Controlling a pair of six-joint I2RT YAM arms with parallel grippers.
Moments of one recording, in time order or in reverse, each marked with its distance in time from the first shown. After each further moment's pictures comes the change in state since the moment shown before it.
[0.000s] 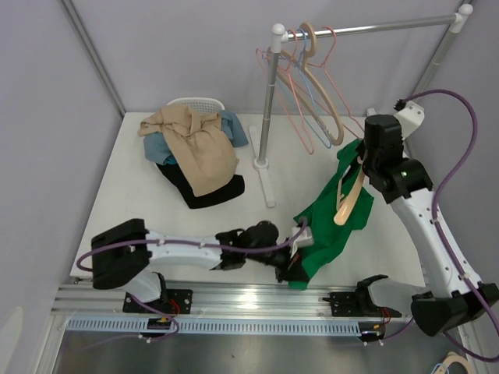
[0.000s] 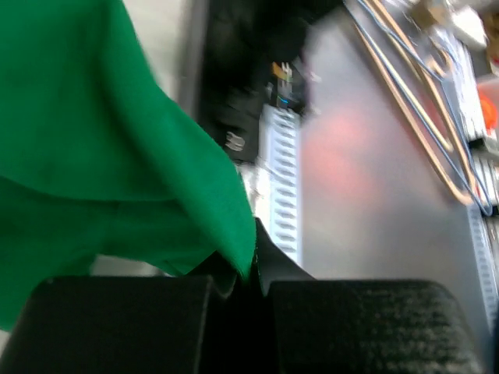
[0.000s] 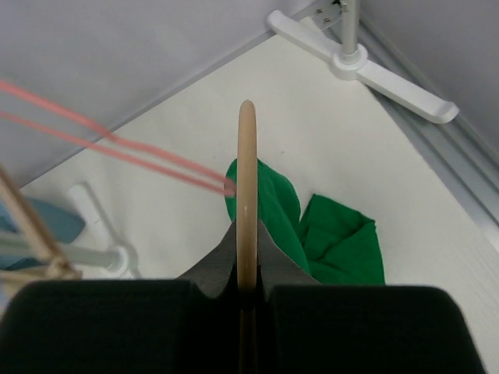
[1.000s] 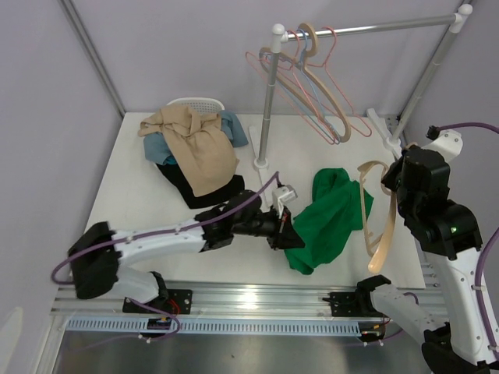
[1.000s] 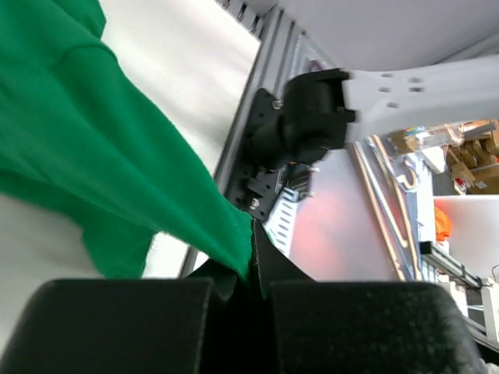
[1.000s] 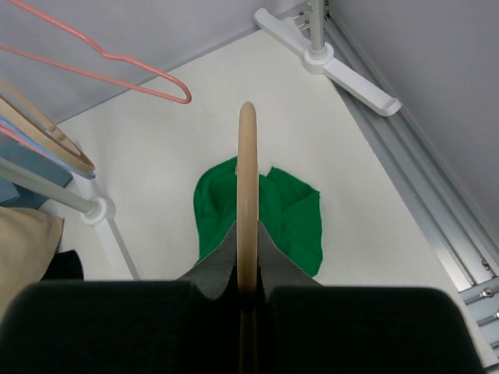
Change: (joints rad) left arm 0.217 -0.062 0.147 -0.154 -0.002 -0.209; right arm 0.006 -0.325 0.021 -0.281 -0.088 -0.082
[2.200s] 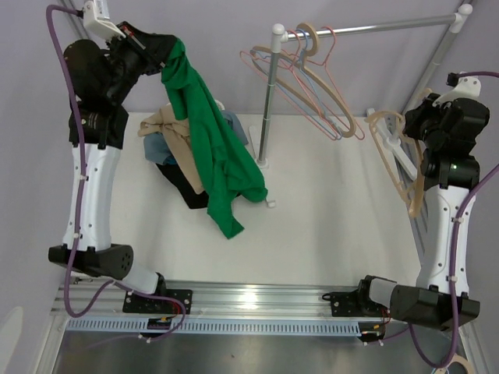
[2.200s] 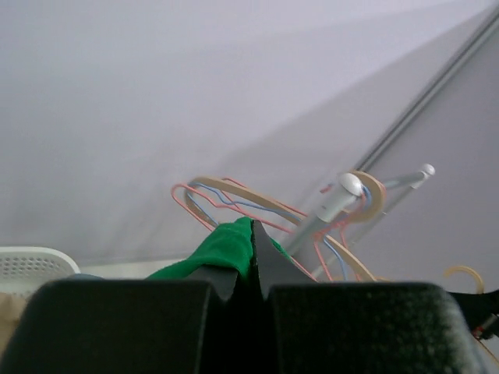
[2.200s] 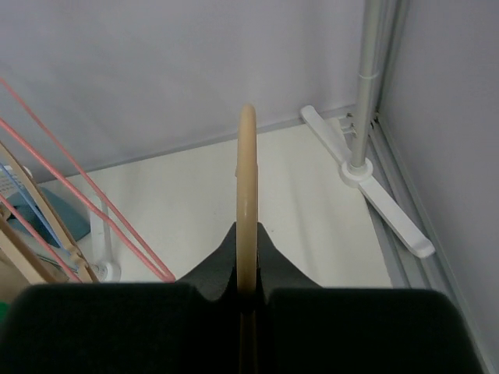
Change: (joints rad) left arm 0.943 0.055 1.138 -0.537 -0.146 -0.035; right arm -0.557 0.296 0.093 0.428 -0.694 -0.307
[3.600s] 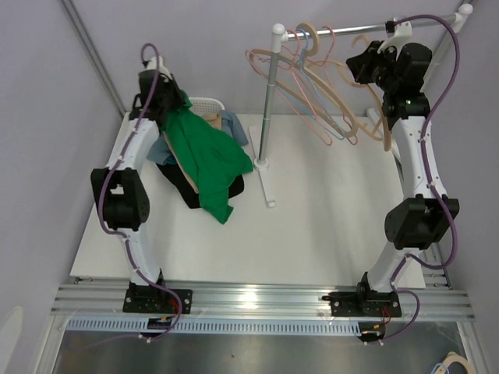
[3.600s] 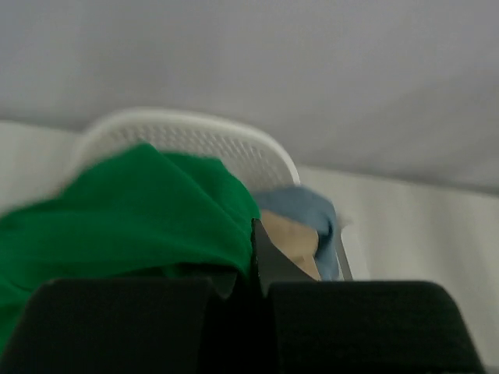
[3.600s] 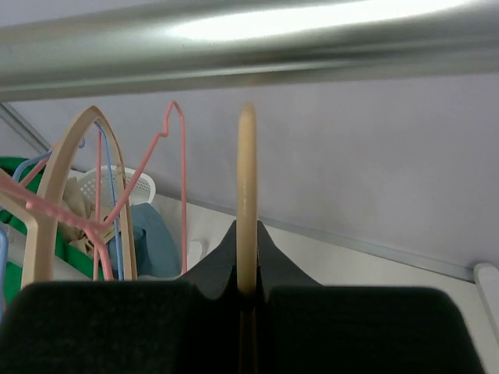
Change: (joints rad) left arm 0.142 0.509 -0.138 0.183 -0.171 0.293; right arm 0.208 0.608 0.451 0.332 -0.314 0.011
